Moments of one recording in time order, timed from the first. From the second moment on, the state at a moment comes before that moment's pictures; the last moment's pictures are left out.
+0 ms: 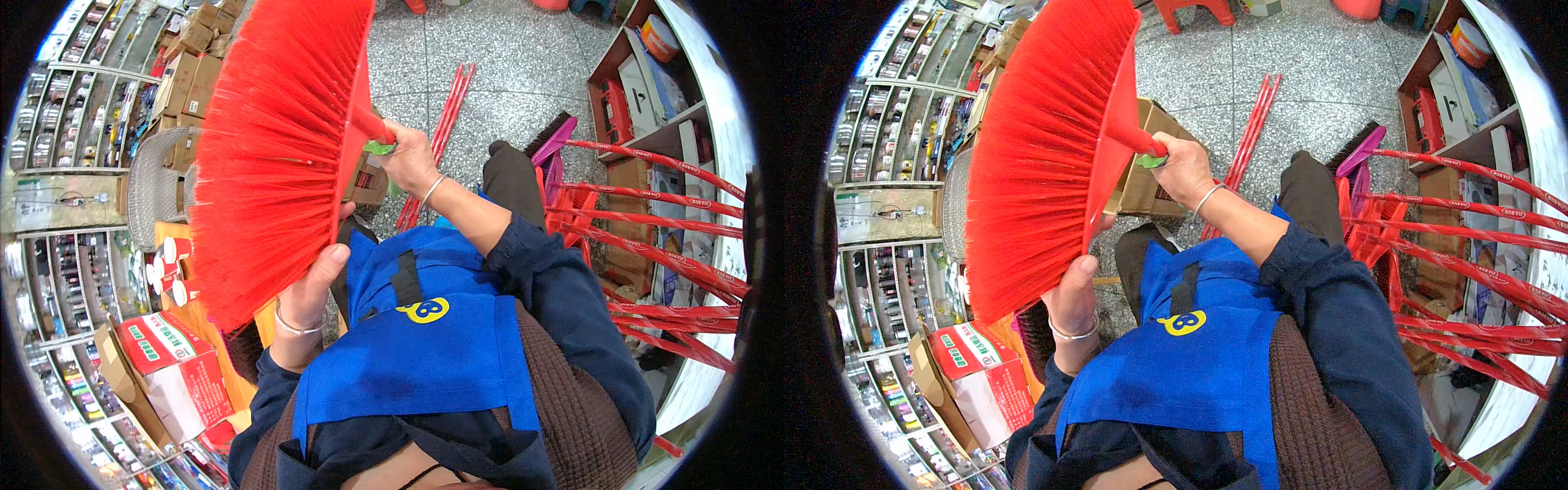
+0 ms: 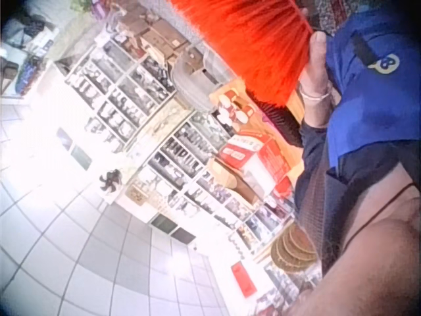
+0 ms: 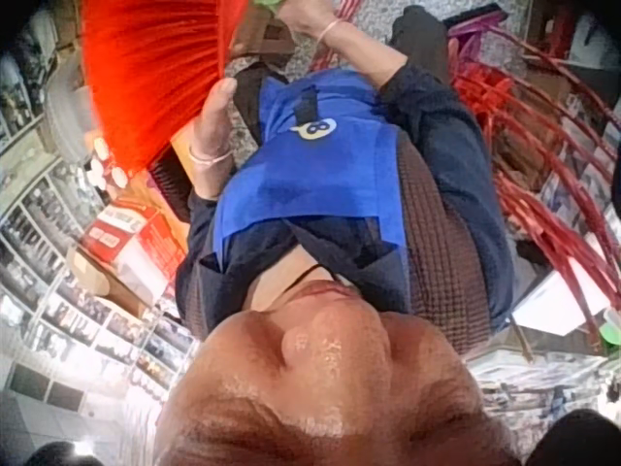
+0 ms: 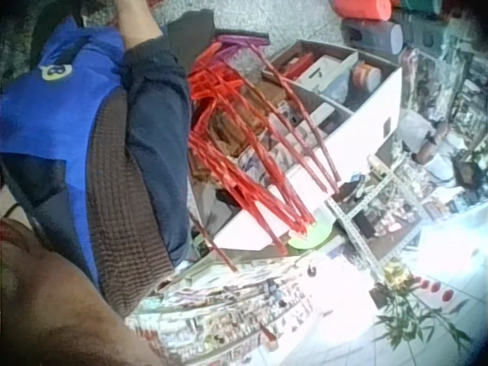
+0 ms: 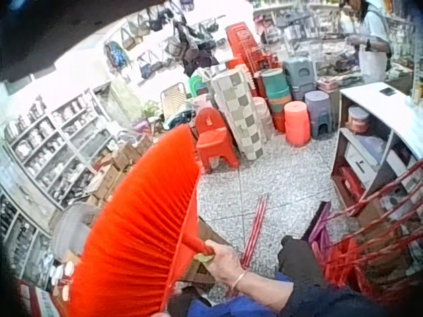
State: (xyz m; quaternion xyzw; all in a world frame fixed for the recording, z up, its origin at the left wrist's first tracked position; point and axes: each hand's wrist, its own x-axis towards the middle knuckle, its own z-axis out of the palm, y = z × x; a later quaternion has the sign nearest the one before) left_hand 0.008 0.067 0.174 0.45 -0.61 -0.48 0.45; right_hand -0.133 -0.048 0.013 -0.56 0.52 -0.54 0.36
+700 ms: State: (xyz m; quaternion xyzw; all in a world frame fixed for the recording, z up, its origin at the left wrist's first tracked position) left_hand 0.006 0.089 0.154 0.57 -0.65 -0.38 0.32; right_hand -0.145 -0.049 -0.002 -0.55 0.42 -0.60 0.40
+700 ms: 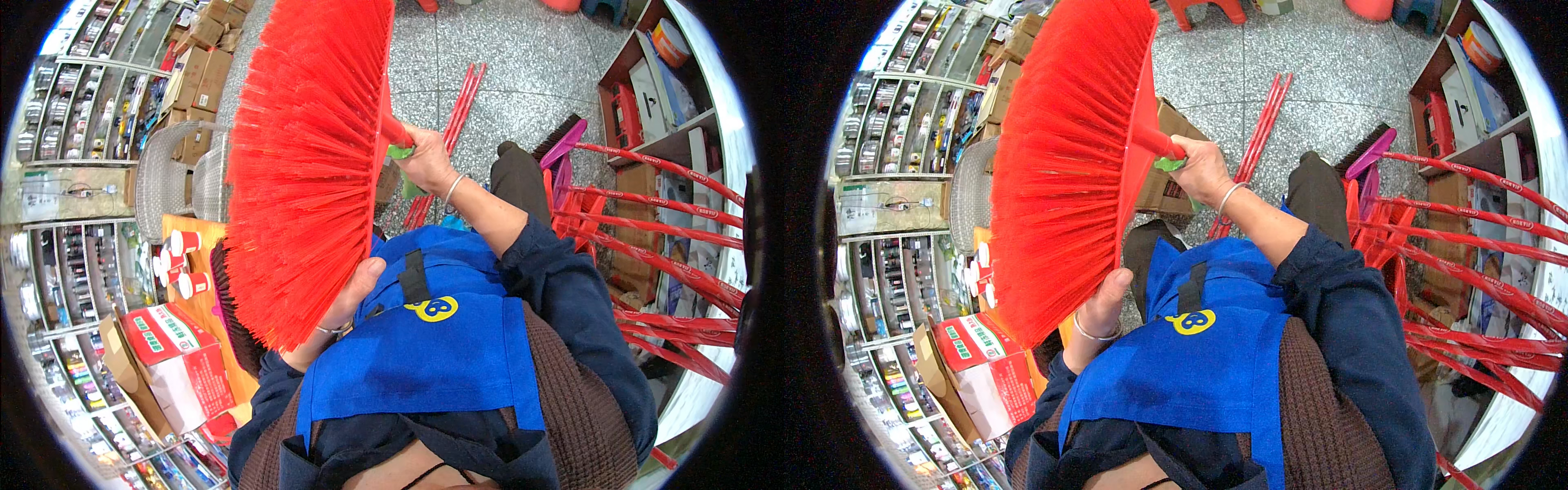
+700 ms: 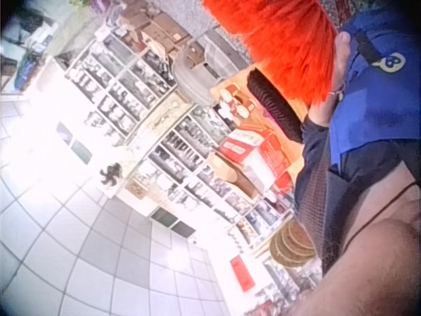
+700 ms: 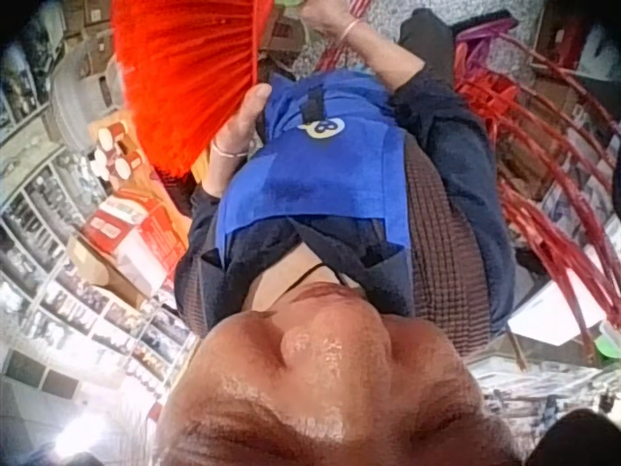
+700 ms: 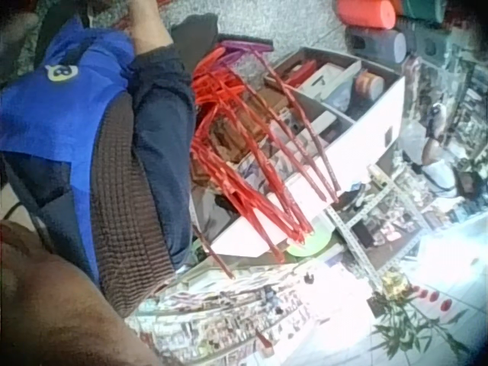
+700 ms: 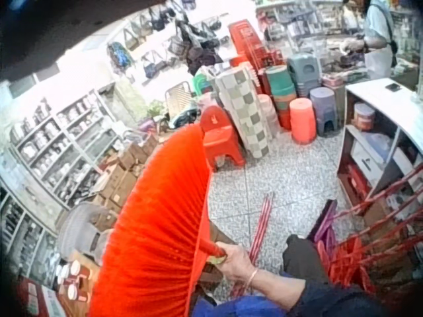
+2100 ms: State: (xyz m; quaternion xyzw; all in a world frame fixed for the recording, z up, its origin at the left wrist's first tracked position) left_hand 0.095 -0.065 0.086 0.29 -0.51 -0.54 0.61; right_hand -0.191 -0.053 0.001 -0.62 0.28 -0.50 0.53
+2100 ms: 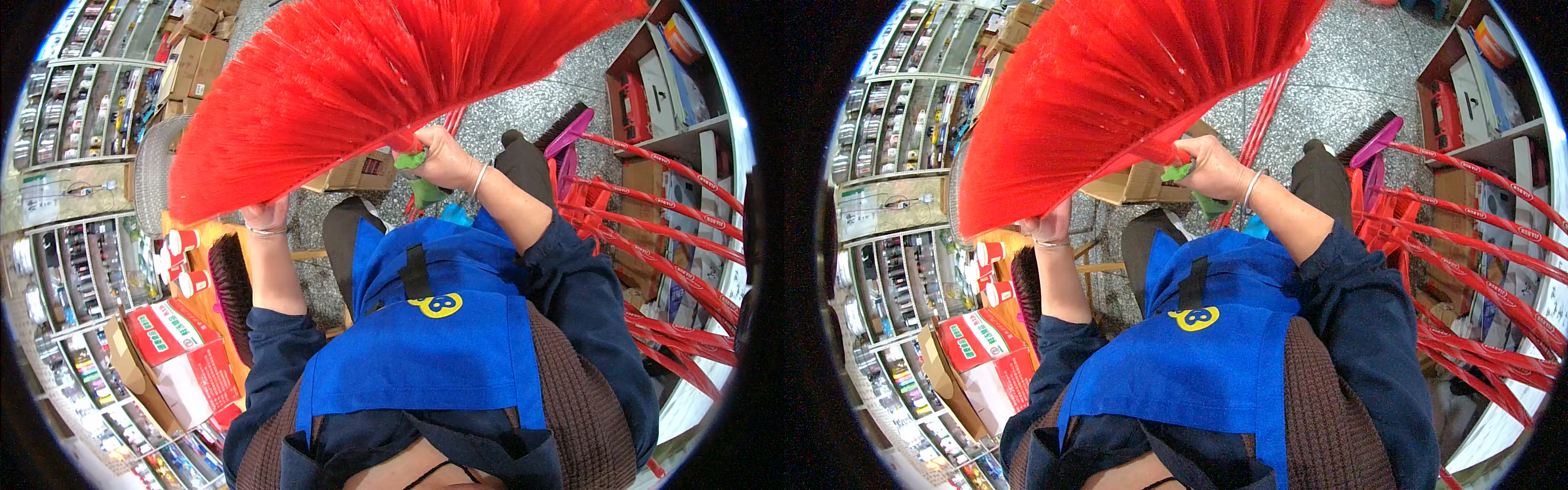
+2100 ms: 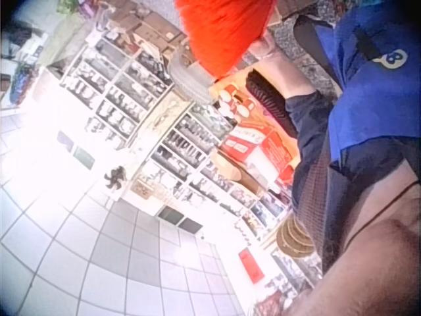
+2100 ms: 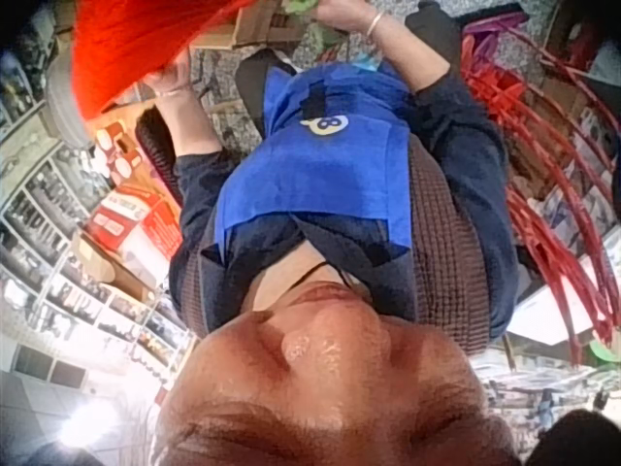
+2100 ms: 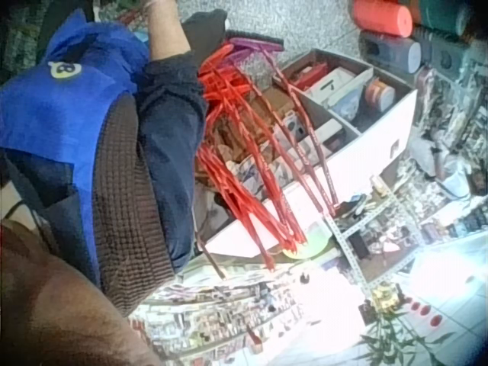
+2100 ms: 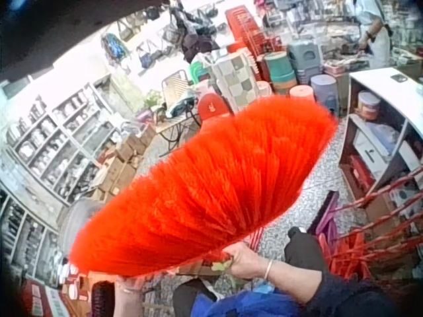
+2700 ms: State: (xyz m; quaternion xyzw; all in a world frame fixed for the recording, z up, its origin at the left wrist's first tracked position) left_hand 0.091 -0.154 0.056 0.32 -0.35 -0.59 0.65; right_hand -0.172 -0.037 -0.016 -0.66 0.36 -0.54 0.38
